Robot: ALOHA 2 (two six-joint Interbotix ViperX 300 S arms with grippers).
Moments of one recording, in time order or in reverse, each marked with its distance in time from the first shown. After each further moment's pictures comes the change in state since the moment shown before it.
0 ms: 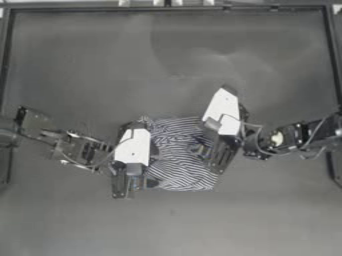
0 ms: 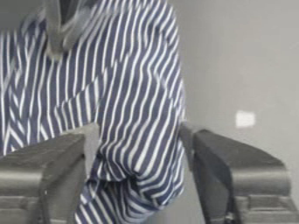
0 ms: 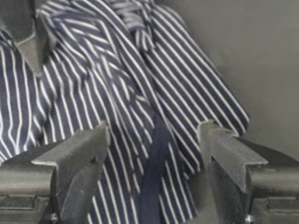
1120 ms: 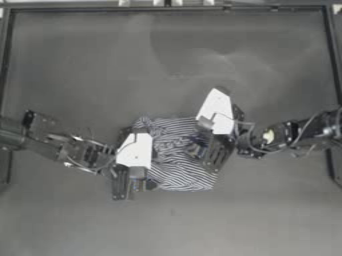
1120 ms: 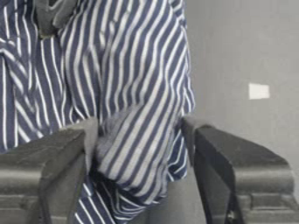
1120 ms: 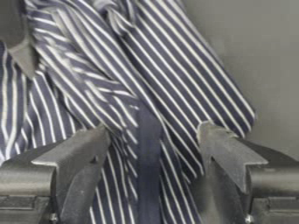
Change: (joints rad) left arm 0.000 0.028 0.003 -0.023 0.009 0.005; right arm -0.009 0.038 -0.026 0.012 -0.040 -0.015
